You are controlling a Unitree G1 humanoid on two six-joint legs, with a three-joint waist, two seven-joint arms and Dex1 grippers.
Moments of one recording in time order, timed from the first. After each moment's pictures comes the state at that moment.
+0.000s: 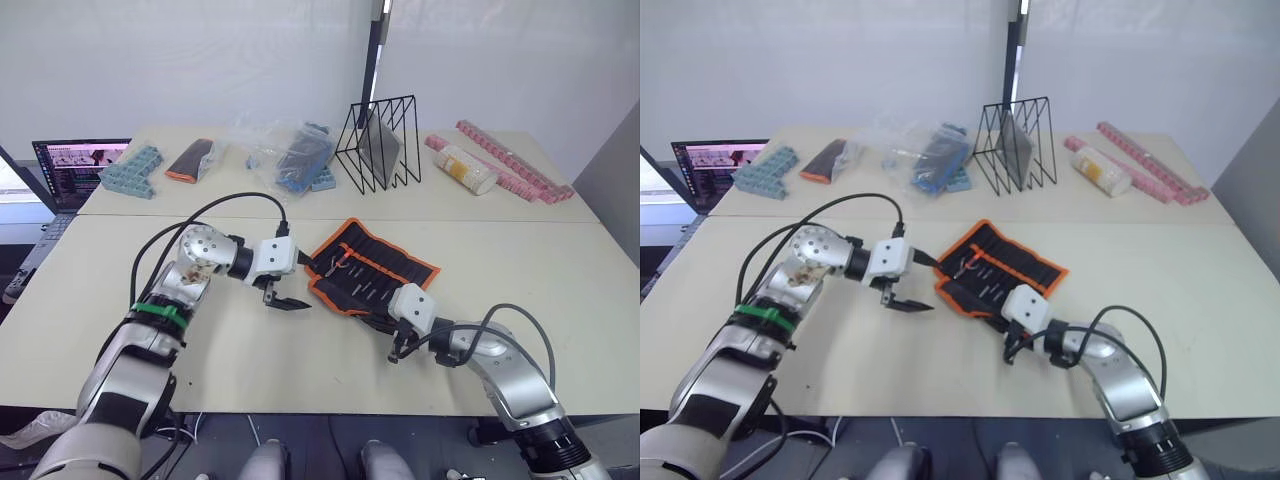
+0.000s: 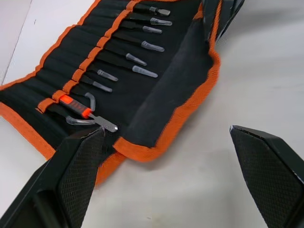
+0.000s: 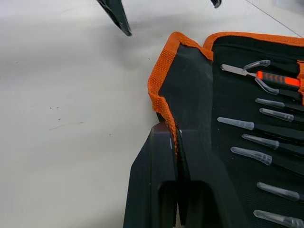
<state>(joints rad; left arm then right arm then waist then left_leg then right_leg) -0.94 0.50 -0.34 0.73 -0.01 -0.31 -1.35 -0.21 -0.52 0.18 -0.20 0.14 0.24 0.82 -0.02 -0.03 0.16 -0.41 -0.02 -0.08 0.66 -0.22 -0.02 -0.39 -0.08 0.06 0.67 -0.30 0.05</state>
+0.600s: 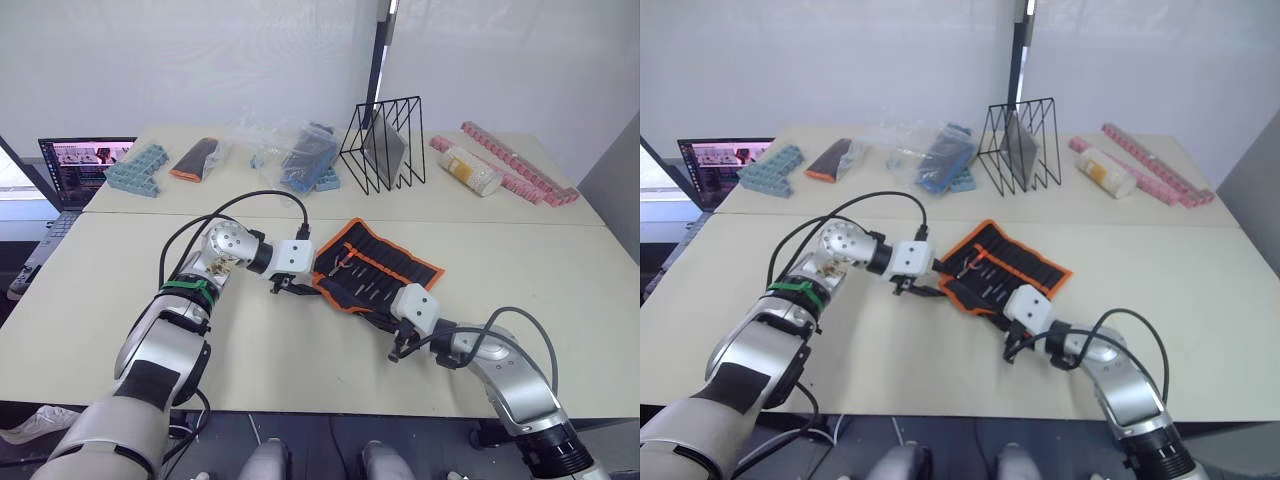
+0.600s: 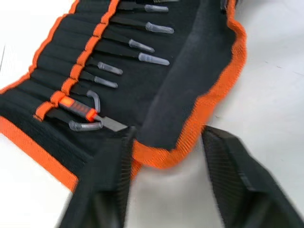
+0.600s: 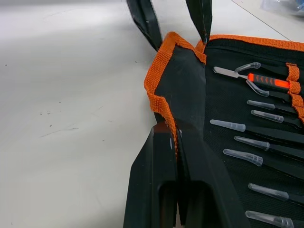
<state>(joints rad) -1.07 0.37 -0.35 1.08 0.12 -0.55 -1.29 -0.19 -0.53 0.17 -0.22 0.14 0.24 0.78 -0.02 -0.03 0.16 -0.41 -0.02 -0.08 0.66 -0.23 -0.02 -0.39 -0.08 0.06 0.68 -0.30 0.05</state>
